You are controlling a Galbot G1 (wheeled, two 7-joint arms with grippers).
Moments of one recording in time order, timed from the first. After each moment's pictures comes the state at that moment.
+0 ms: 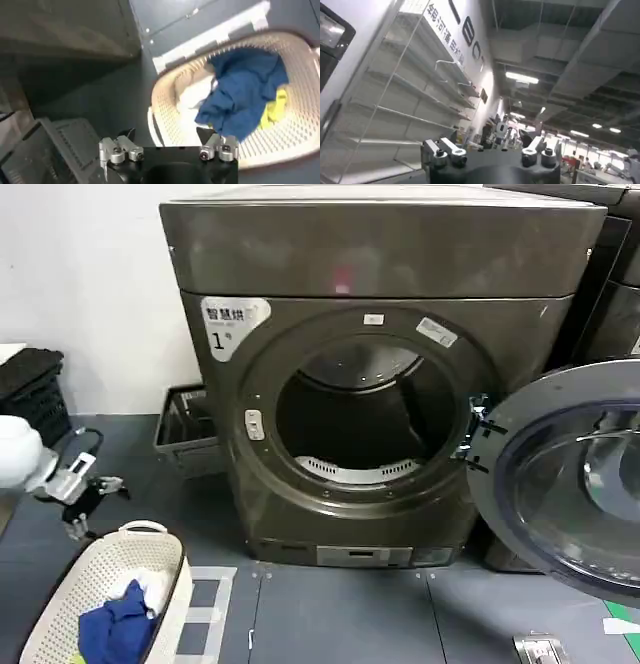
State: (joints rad) left arm -1.25 -0.52 2.25 -1.47 -0.26 -0.22 0.76; right arm -1.59 0.99 2.31 1.63 0.23 -0.27 -0.22
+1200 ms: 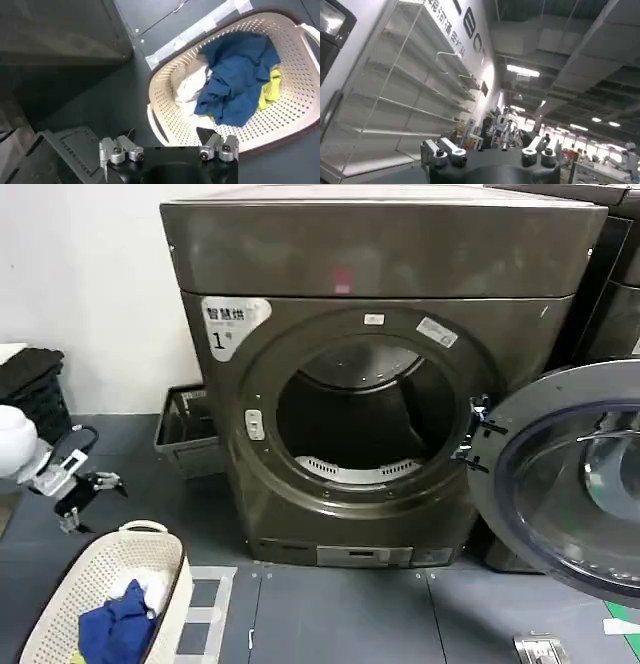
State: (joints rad) left arm -1.21 -0.52 2.18 -1.43 -0.17 -0.34 0.79; right arm -1.58 1.01 2.29 1.64 0.20 -0.30 -0.23
